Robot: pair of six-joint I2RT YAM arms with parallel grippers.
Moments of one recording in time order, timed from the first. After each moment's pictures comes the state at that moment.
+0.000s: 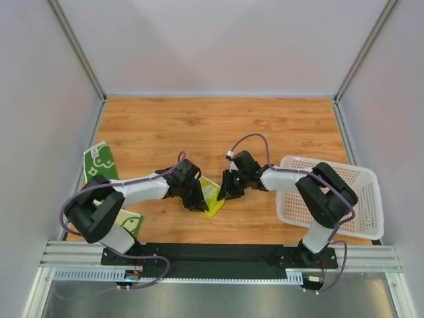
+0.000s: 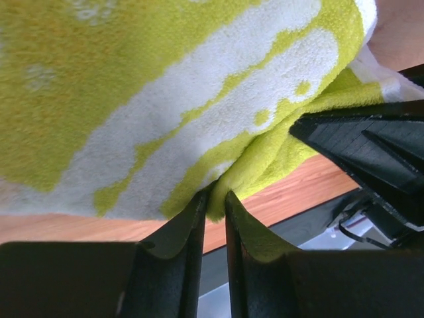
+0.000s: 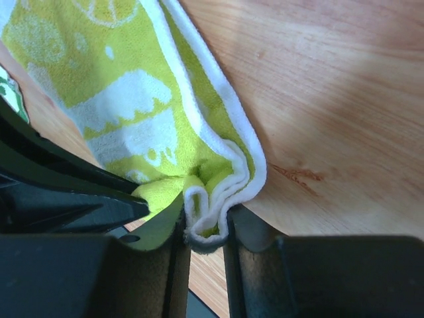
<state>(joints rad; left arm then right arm) -0.73 1.53 0.73 -0.33 0.30 -1.03 0.68 1.72 0.82 -0.06 -0.43 0.69</state>
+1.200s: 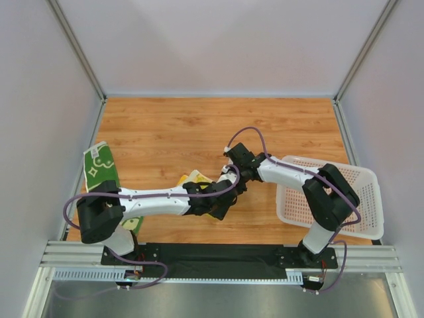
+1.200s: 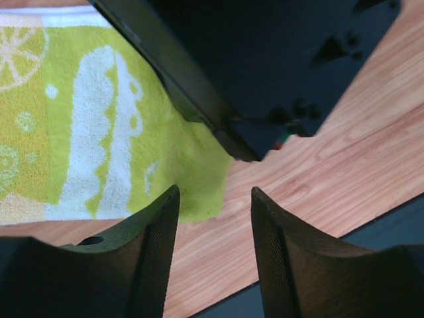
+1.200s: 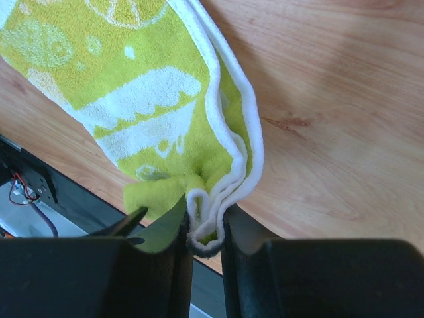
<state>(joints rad) -1.19 1.55 0.99 -0.48 -0.28 -0.54 0.71 1.70 1.03 -0.47 -0.33 0.62</state>
